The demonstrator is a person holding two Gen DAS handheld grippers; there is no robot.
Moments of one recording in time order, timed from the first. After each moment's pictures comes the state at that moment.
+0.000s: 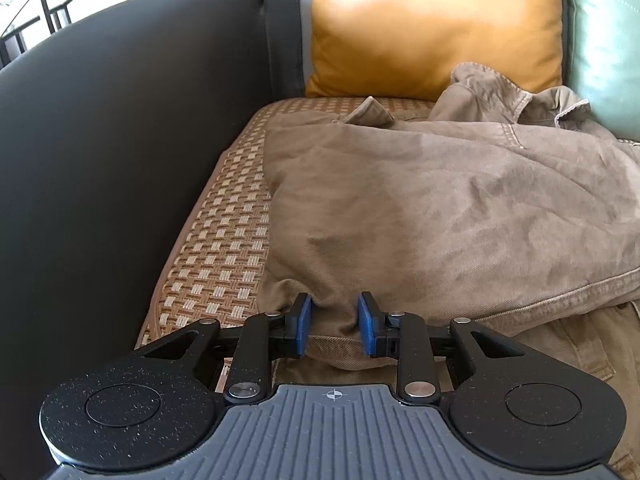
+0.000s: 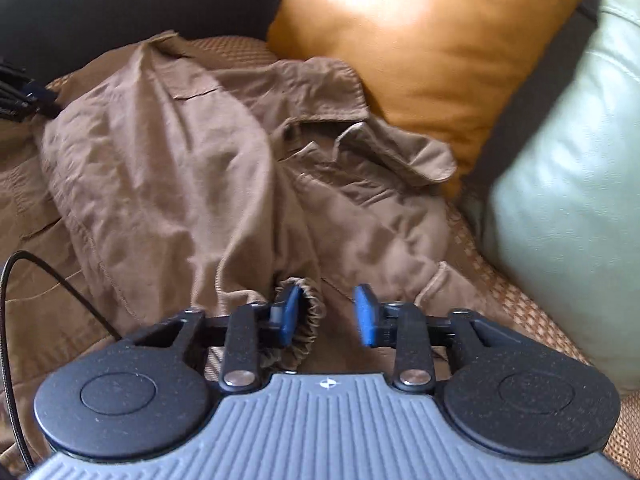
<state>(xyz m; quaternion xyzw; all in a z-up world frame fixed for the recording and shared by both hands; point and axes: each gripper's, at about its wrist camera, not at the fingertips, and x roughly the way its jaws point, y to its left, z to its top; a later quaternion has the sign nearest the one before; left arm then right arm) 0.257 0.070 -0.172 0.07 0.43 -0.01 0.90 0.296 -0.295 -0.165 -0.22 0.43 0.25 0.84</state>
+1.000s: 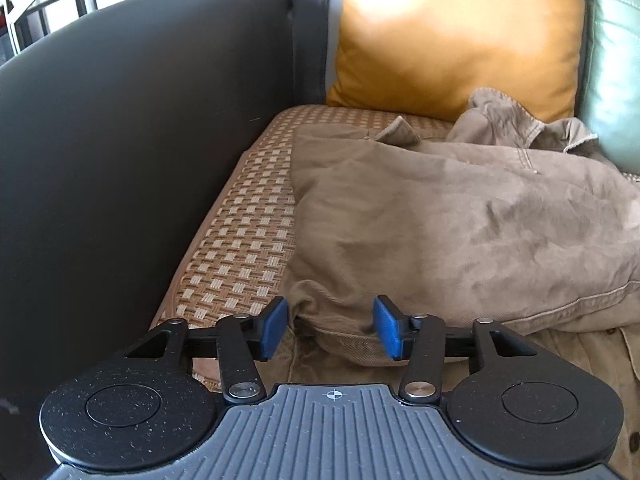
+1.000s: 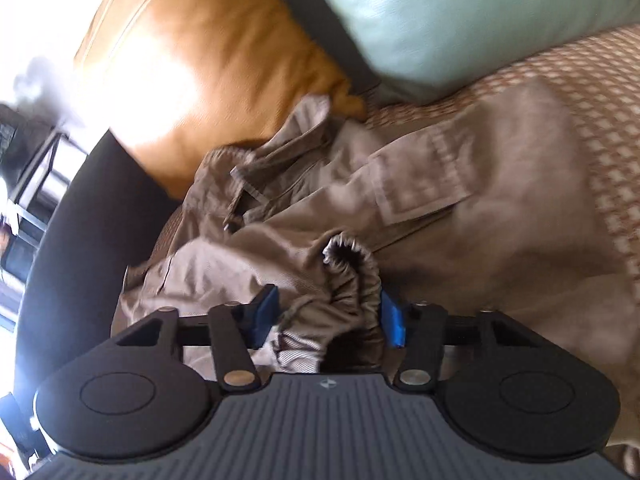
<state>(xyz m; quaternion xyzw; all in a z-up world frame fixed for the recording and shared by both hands) 0.252 0.081 -0.157 0.04 0.43 0.00 0.90 0.292 -0.369 -0.186 0.28 0.44 0.12 0.84</state>
